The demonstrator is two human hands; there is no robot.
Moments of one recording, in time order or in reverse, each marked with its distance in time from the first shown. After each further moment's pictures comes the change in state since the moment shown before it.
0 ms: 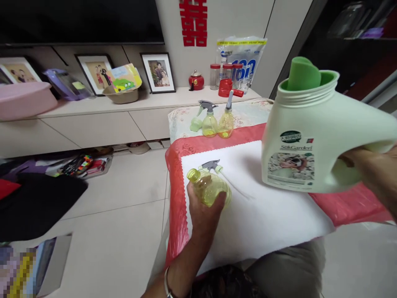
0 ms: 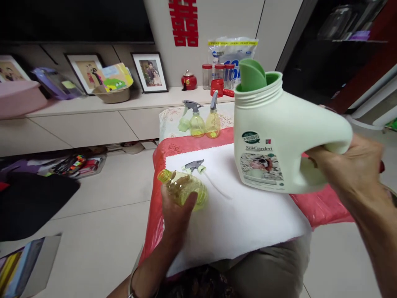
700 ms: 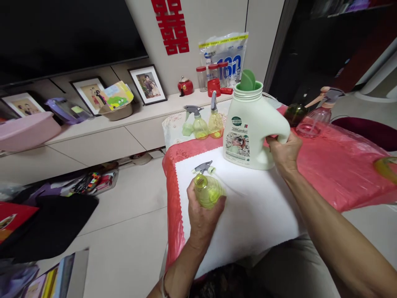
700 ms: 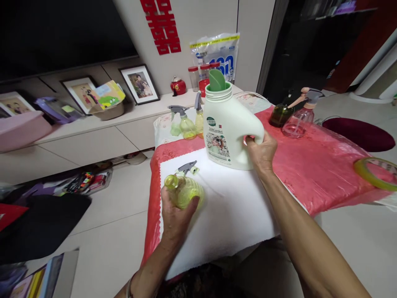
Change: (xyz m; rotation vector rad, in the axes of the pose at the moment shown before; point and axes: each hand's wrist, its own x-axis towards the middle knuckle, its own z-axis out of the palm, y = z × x) left_hand -0.004 0.000 0.010 0.236 -0.074 0.061; right_hand -0.007 0.078 0.123 0.215 0.112 0.026
